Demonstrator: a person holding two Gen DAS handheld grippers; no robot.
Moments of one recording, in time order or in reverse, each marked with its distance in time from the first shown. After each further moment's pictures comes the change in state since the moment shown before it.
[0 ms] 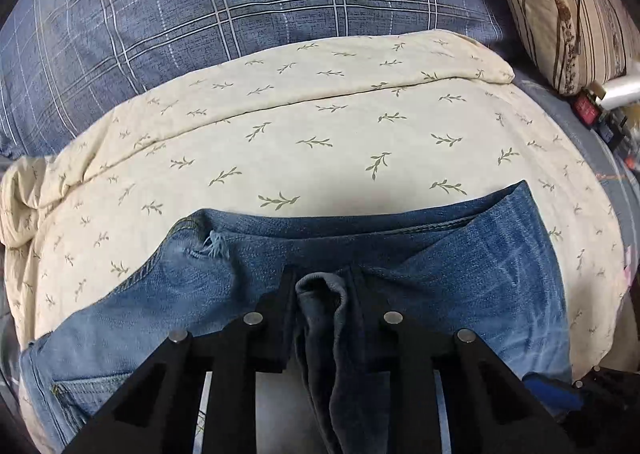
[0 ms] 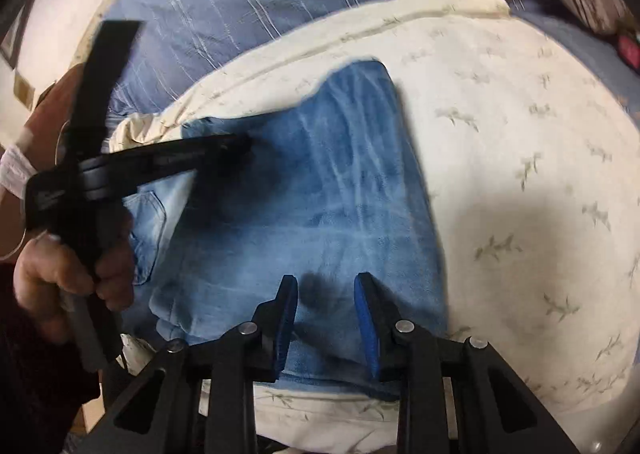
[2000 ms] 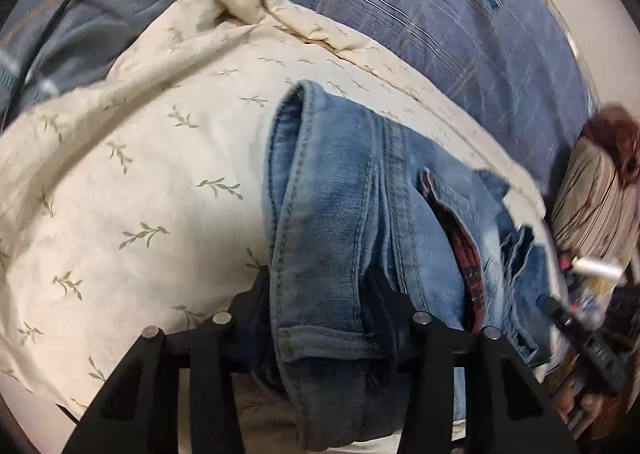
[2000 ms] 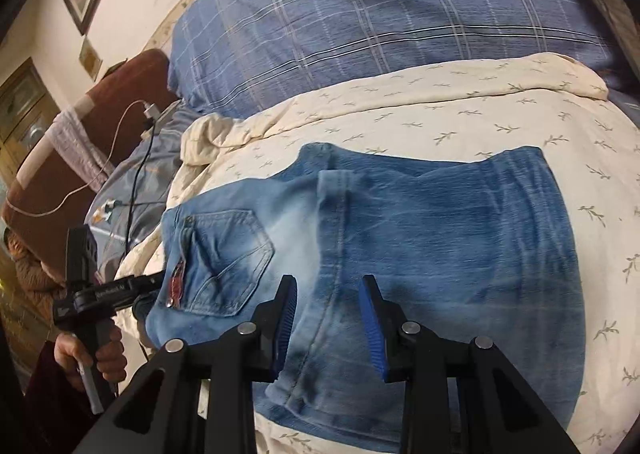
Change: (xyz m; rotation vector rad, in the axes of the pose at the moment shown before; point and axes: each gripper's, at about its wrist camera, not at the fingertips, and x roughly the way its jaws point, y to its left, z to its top) left arm -0.048 0.243 -0.202 -0.670 -0.122 -0.216; right arm 0.019 0.083 0.015 -0.170 -0.149 0.140
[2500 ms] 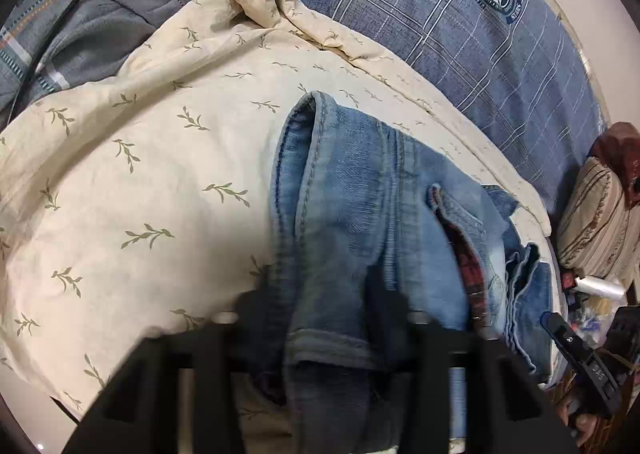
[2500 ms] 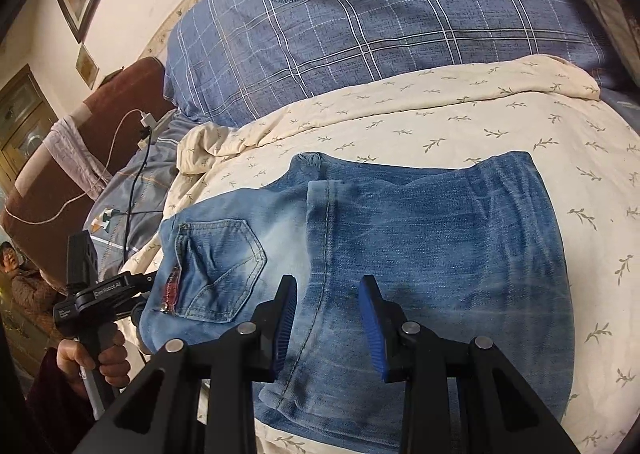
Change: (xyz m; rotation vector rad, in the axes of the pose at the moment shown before) left arm -0.001 -0.003 0.000 -0.023 -0.026 0.001; right arm -0.001 -0.001 0.001 0.003 -0.024 -0.021
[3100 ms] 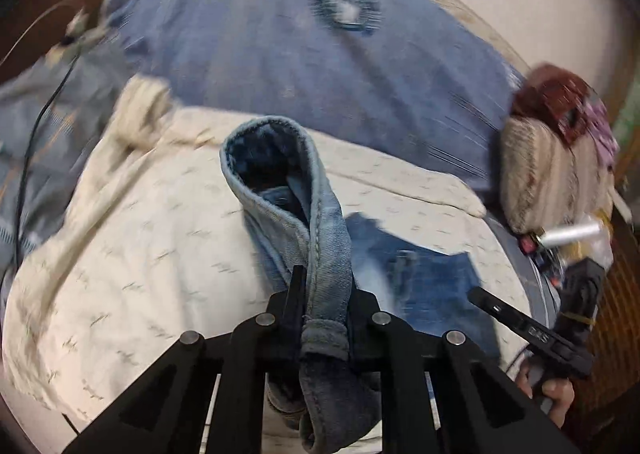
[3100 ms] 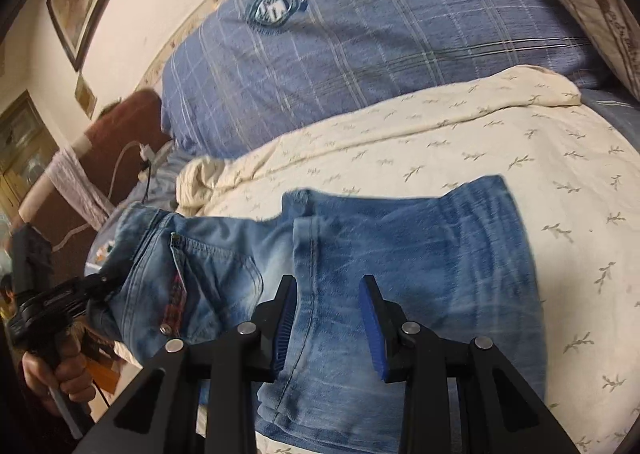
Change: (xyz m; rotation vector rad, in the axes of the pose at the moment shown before) left arm -0.073 -0.151 -0.010 0.372 -0.158 -0.051; right arm -0.030 -0.023 0.007 0.092 -0.122 0.026
